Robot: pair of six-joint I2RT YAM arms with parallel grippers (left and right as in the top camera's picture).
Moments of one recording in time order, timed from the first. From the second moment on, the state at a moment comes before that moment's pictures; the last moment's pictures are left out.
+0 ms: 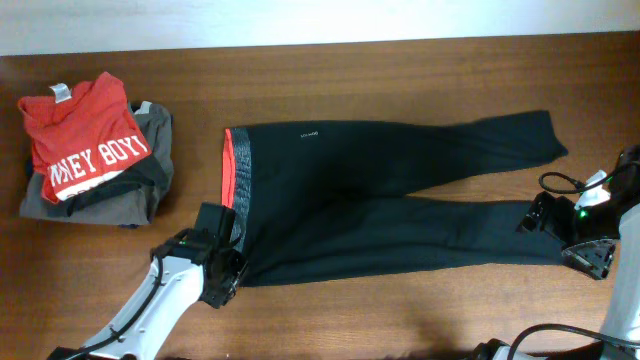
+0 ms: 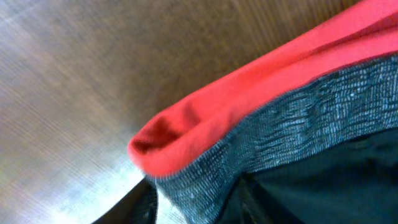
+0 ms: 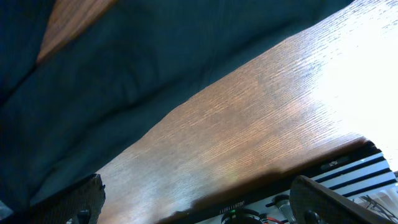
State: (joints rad) left arm -0.22 1.35 0.59 -0.70 0.02 -1.21; right arm -0.56 1.39 1.27 -1.45 -0.16 0.11
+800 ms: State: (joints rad) left arm -0.09 1.17 0.55 -0.74 -0.10 -1.03; right arm -0.56 1.52 1.18 -1.31 -0.26 0.19
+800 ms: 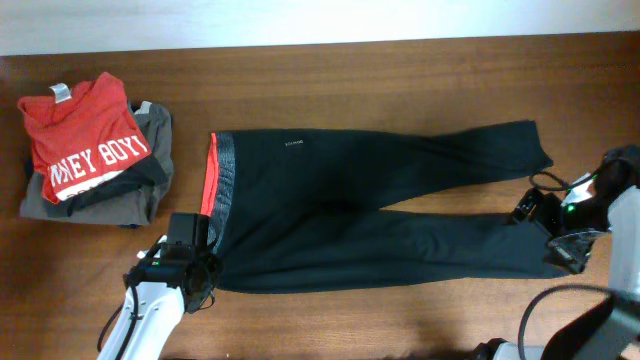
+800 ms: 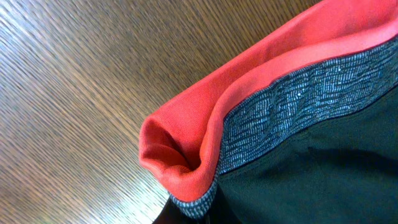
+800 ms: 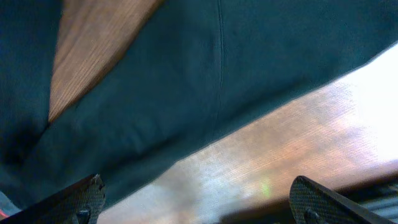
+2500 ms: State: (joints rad) left arm -0.09 1.17 0.55 -0.77 -0.11 -0.96; right arm -1.00 1.60 0.80 -0.76 -0.26 0.35
